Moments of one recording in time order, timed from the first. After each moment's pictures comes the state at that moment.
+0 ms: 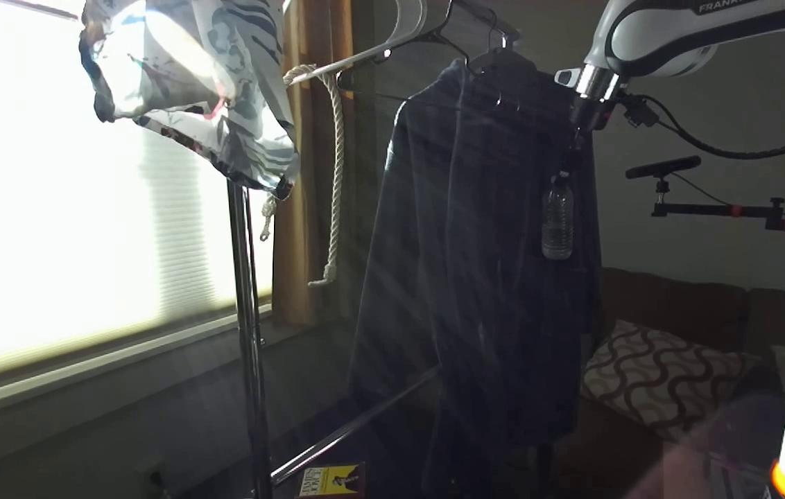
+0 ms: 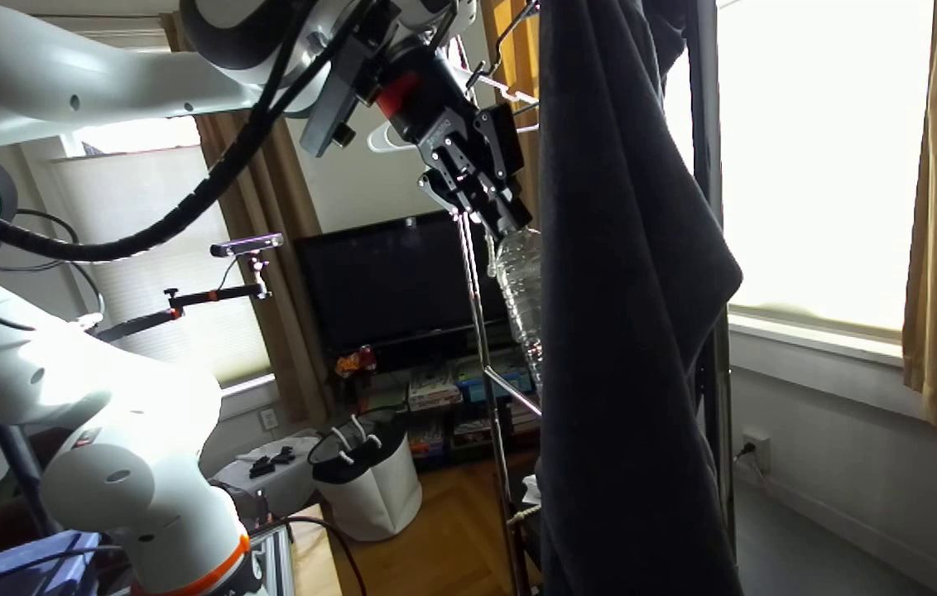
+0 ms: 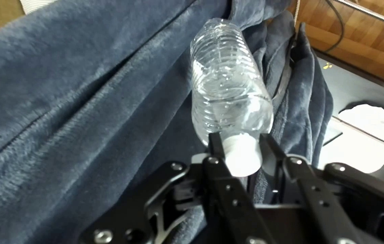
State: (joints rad) arm -0.20 -0.67 -0.25 -2.20 -0.27 2.00 -0.66
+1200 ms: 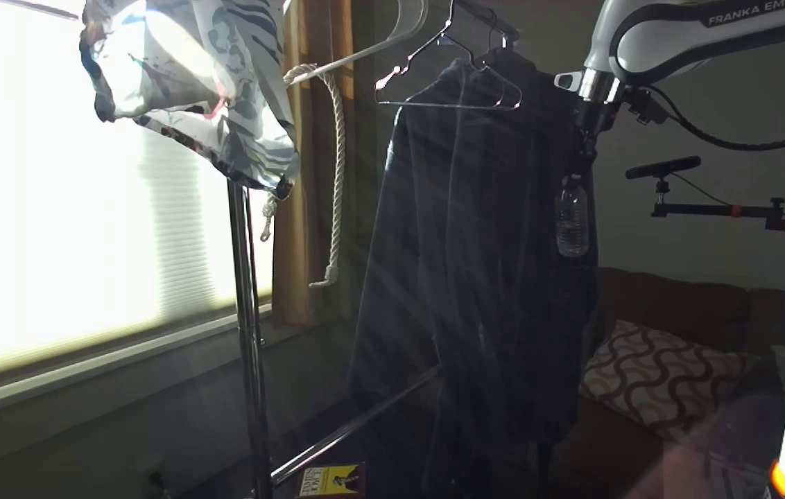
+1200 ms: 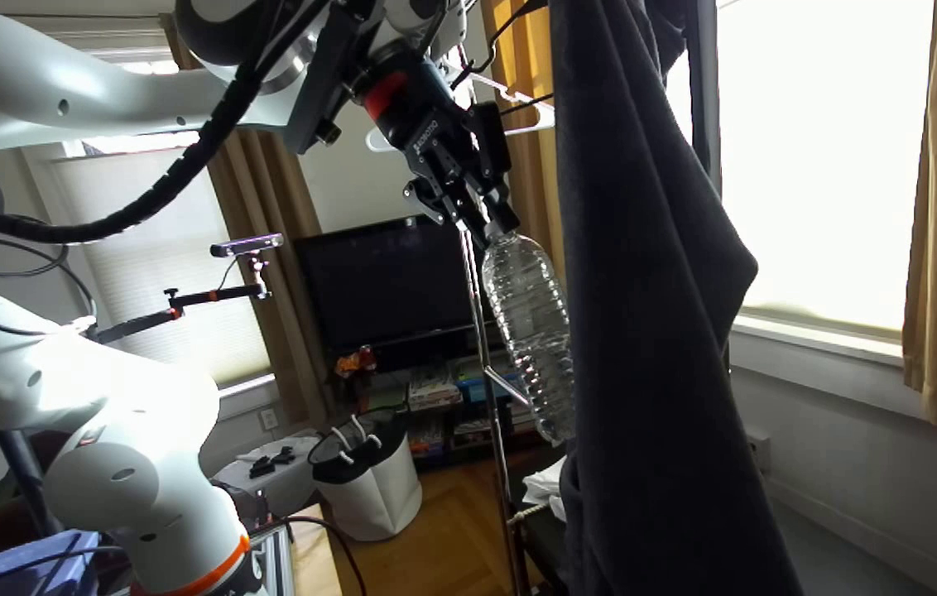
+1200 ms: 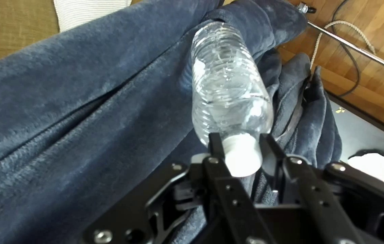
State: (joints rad) arm -0.16 -0.70 -0.25 -2.23 -0.43 1.96 -0.68
